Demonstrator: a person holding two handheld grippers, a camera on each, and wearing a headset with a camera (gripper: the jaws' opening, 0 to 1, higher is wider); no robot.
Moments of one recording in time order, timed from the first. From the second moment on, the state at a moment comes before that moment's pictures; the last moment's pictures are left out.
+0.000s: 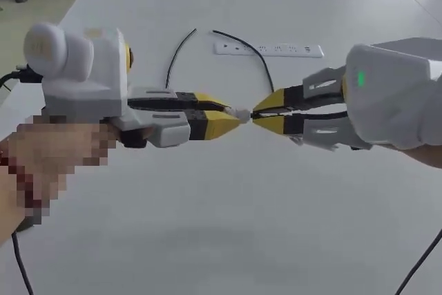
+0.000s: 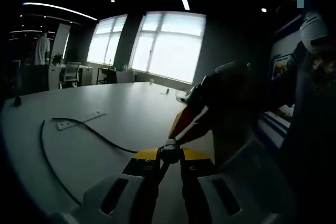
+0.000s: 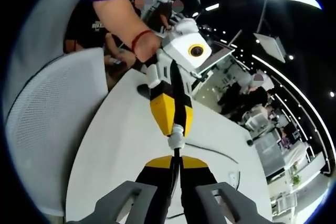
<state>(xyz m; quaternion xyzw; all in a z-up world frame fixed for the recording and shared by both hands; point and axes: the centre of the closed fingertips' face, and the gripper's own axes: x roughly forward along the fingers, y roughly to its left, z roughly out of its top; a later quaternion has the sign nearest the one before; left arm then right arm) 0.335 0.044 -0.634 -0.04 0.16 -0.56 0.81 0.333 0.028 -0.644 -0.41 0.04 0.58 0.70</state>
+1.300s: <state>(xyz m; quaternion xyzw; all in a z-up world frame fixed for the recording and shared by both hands) 0.332 0.031 -0.644 0.05 0.13 -0.60 0.78 0.389 -0.137 -0.782 -0.41 0.30 0.47 0.72</state>
